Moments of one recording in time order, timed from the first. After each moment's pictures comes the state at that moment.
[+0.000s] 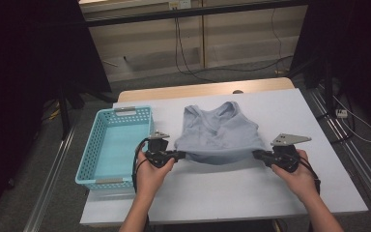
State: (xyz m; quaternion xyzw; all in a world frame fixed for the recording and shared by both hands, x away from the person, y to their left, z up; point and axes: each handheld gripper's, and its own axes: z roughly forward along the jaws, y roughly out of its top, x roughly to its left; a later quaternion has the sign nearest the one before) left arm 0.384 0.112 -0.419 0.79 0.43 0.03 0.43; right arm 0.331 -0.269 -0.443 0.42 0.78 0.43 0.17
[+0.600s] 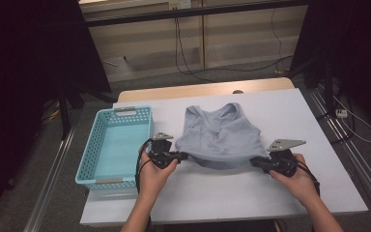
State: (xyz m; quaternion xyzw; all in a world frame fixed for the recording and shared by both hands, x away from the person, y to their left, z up) left arm 0.383 0.105 -0.423 0.80 0.42 0.04 0.42; right arm 0.327 -0.262 -0.454 0.41 0.80 0.41 0.14
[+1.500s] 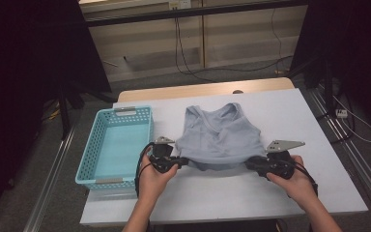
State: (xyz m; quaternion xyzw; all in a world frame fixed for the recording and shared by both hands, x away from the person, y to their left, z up) left arm 0.373 0.104 -0.426 0.82 0.41 0.02 0.40; right arm 0.318 -0.251 -0.443 0.41 0.79 0.43 0.13
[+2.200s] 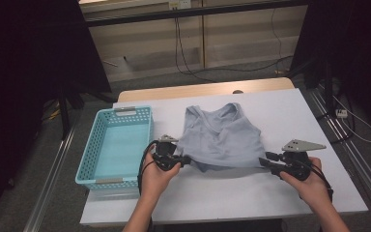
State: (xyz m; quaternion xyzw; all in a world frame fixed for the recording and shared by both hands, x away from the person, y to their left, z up) left arm 0.379 0.096 -0.427 0.82 0.41 0.02 0.40; right arm 0.306 -0.281 -0.437 0.46 0.75 0.42 0.19
